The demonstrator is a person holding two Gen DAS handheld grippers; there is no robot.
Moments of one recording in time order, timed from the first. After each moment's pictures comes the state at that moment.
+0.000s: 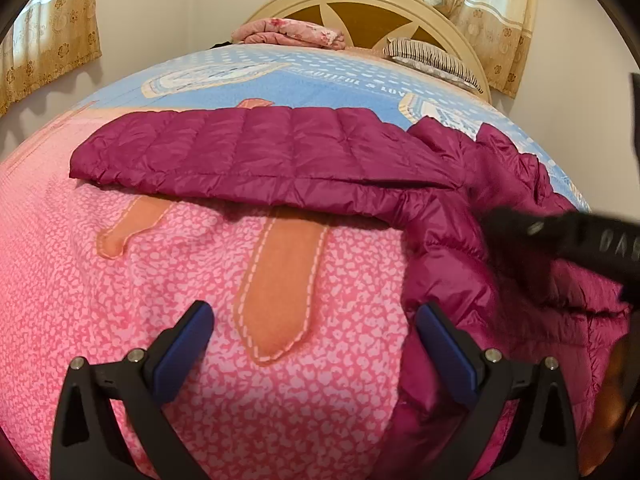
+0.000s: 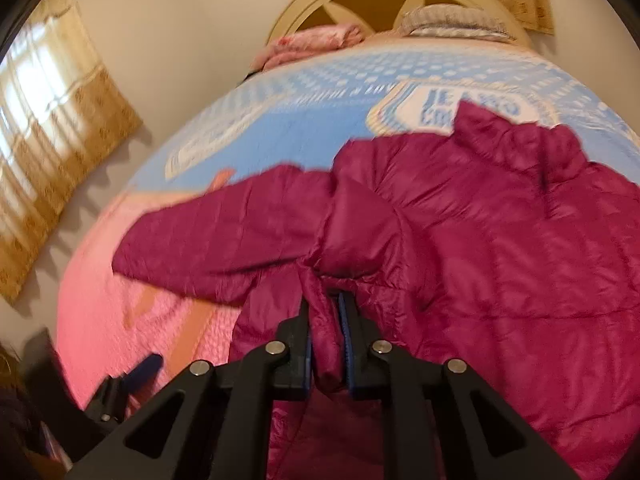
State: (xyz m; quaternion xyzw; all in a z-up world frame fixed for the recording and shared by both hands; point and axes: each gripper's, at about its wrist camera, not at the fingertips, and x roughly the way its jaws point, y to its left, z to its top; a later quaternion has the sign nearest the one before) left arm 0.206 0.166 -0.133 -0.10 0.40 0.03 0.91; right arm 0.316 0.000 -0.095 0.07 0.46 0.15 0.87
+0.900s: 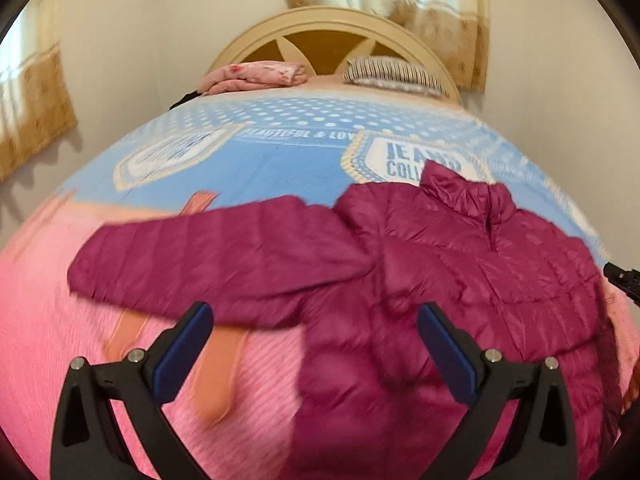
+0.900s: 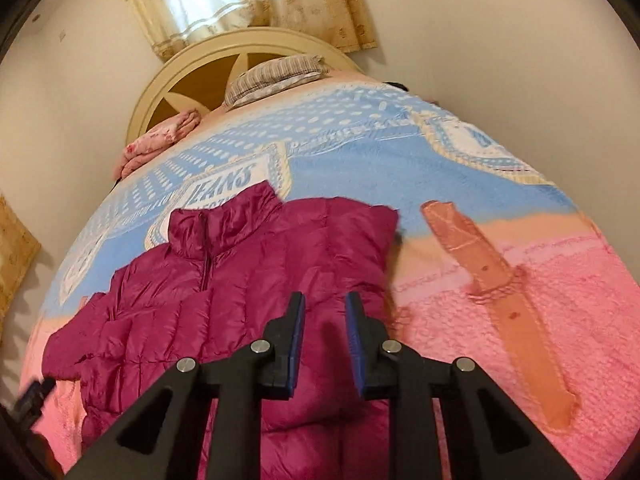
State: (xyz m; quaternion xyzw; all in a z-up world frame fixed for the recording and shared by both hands) left arm 0.249 0.083 -0.056 0.00 0.37 0.02 0.93; right arm 0.242 -0.280 -0.048 0.17 0.36 -0.09 0.91
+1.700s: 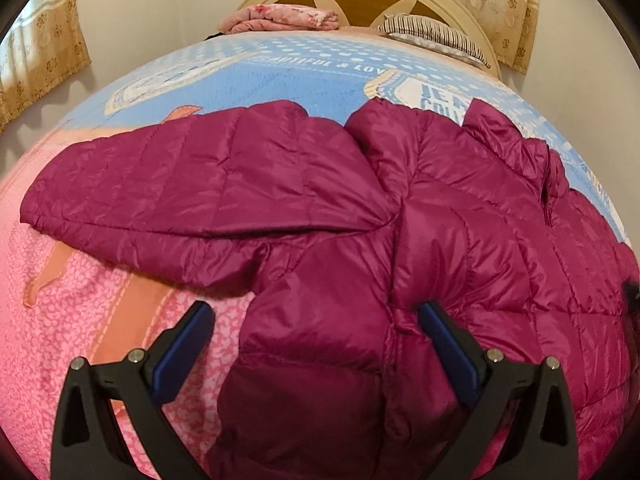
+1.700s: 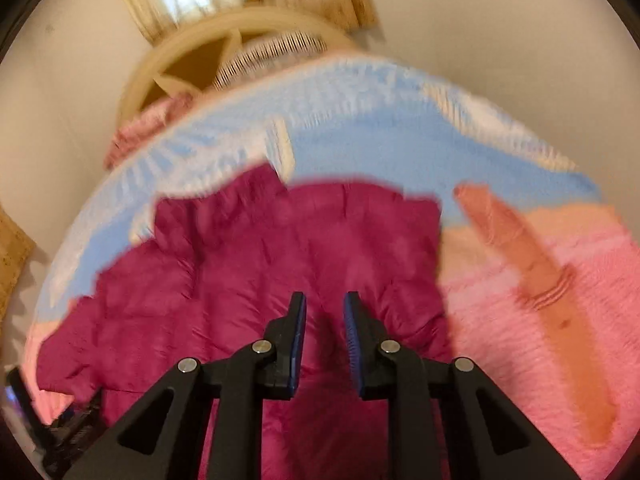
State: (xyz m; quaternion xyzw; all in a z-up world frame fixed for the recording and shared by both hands) left arm 0.285 0.073 -0.134 -0.07 0.44 0.06 0.90; right arm 0.298 -0.278 -0.096 0.18 0.43 -0.13 0.88
